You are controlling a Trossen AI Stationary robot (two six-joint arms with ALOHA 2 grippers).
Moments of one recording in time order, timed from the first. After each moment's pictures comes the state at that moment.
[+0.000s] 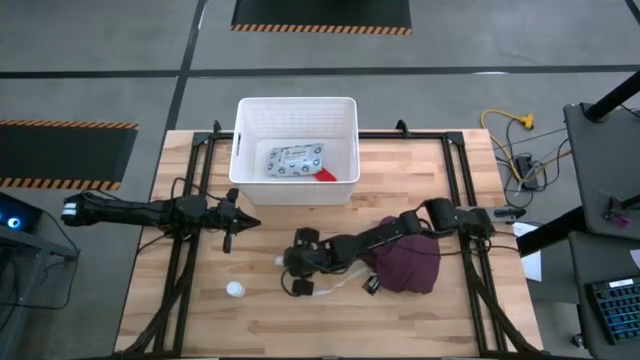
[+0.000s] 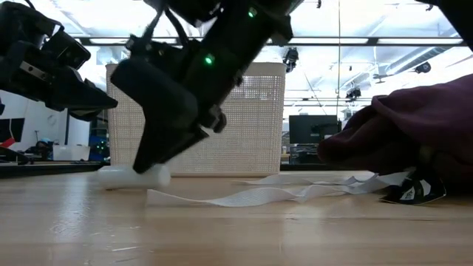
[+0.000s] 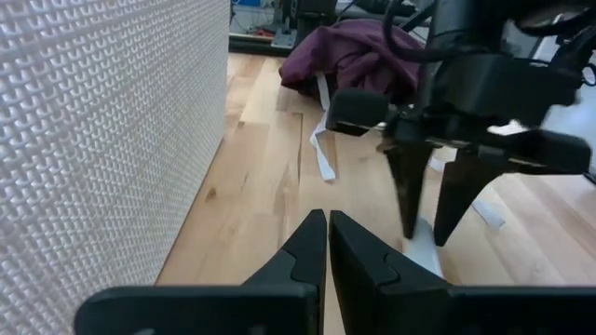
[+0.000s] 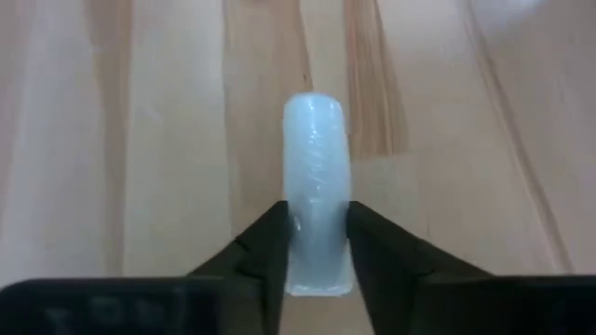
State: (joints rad) left arm -0.03 0.33 0.01 0.01 -0.03 -0.11; right arm 0.26 2.33 1.76 -0.37 0.26 0.29
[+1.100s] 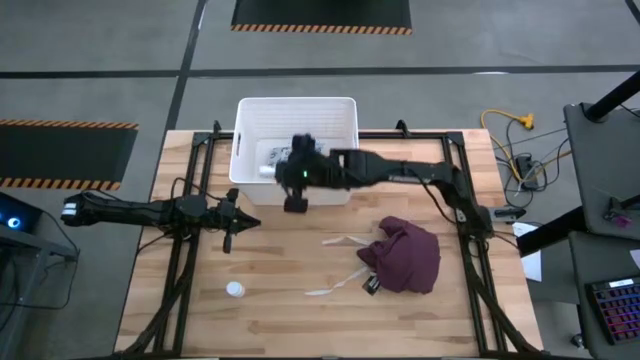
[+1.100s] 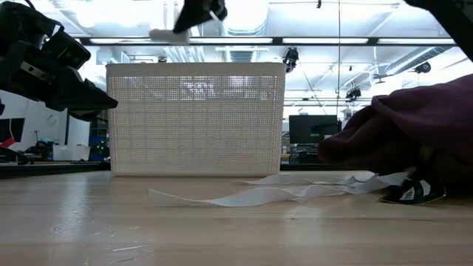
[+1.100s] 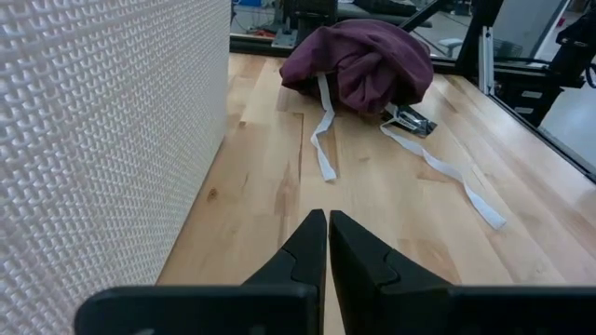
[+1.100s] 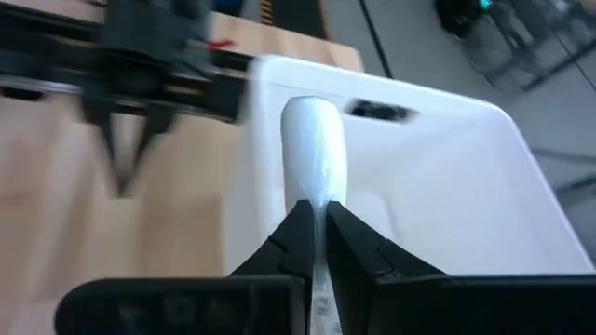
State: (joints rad) left arm -0.03 0.33 0.01 0.01 -0.03 -0.11; right arm -0.03 2.15 2.28 -0.78 0.32 -0.20
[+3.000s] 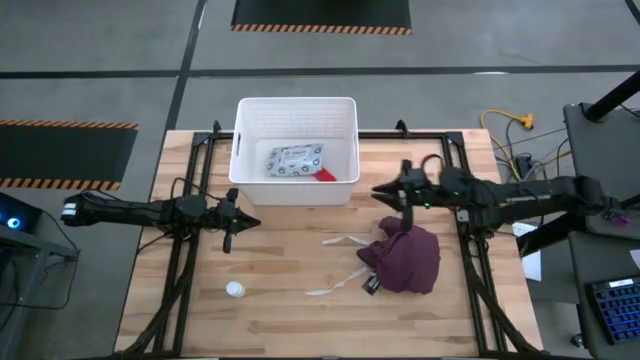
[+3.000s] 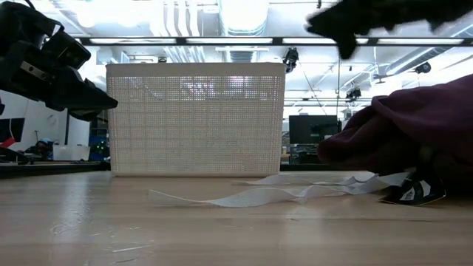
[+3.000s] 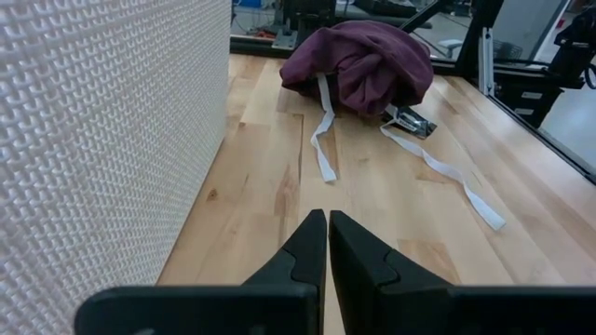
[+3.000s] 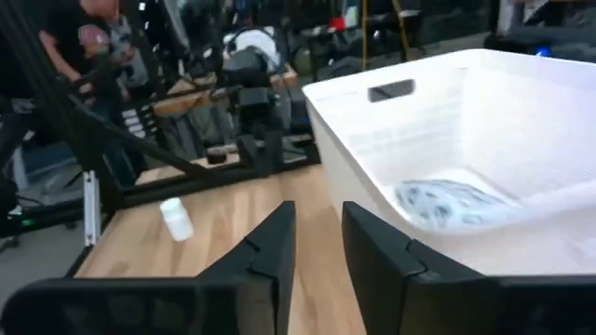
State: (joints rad) left arm -0.03 0.33 0.01 0.02 -0.03 -0.11; right arm -0.04 0.87 0.51 0.27 0.06 0.23
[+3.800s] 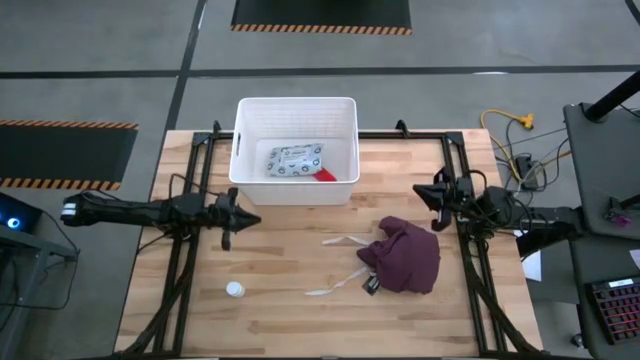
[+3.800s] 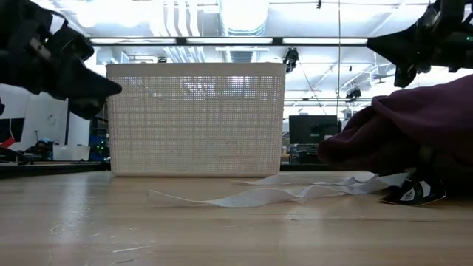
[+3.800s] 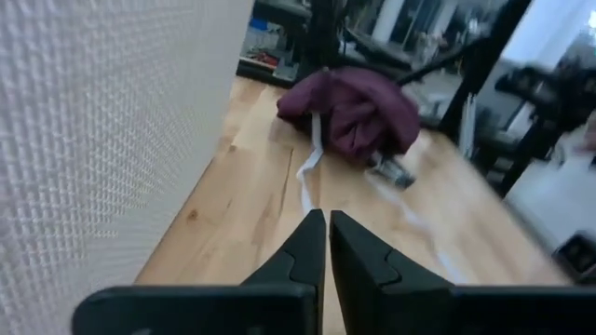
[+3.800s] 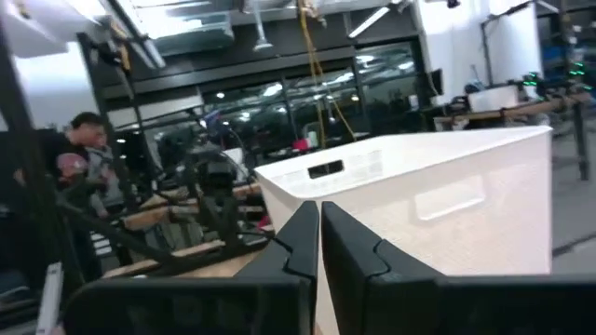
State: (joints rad) left arm -0.03 0.33 0.03 0.09 -0.03 -0.29; right arm -0.04 0.00 0.01 0.24 0.23 0.20
